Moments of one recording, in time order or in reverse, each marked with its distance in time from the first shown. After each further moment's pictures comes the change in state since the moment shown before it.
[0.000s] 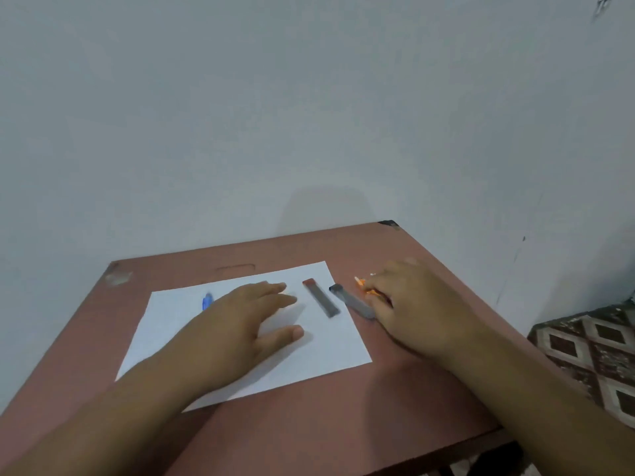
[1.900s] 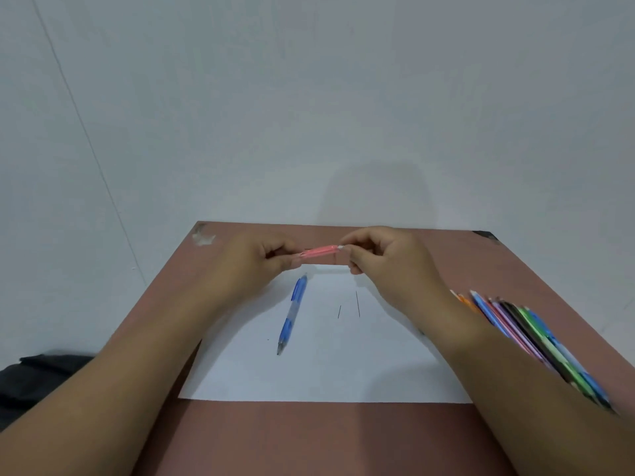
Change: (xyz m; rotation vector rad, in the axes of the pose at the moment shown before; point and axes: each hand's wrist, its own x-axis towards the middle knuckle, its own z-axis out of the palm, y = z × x) left_hand 0.018 -0.109 -0.019 -0.548 0.290 -0.247; right_hand 0.100 -0.111 0.050 0.910 0.003 0.088
